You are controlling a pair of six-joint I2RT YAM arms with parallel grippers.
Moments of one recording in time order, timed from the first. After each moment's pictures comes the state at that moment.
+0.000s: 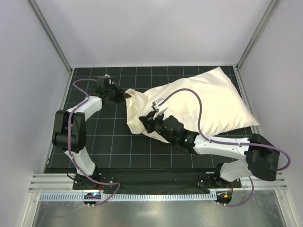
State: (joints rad) left arm -0.16 1.76 1.14 -0.05 0.36 -0.94; right arm 1.09 1.31 0.74 0.49 0.34 0.32
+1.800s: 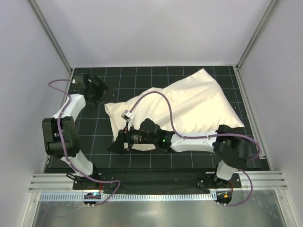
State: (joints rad) left arm 0.07 1.67 1.21 -0.30 0.26 -0.84; right arm 1.19 1.68 0.99 0.59 -0.28 0.63
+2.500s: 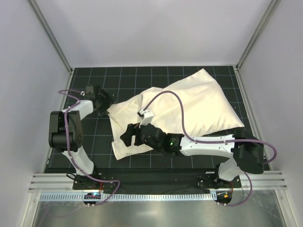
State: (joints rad) left arm 0.00 1.77 1.05 -0.21 0.16 -0.85; right arm 1.25 1.54 0.96 0.23 0.32 0.74
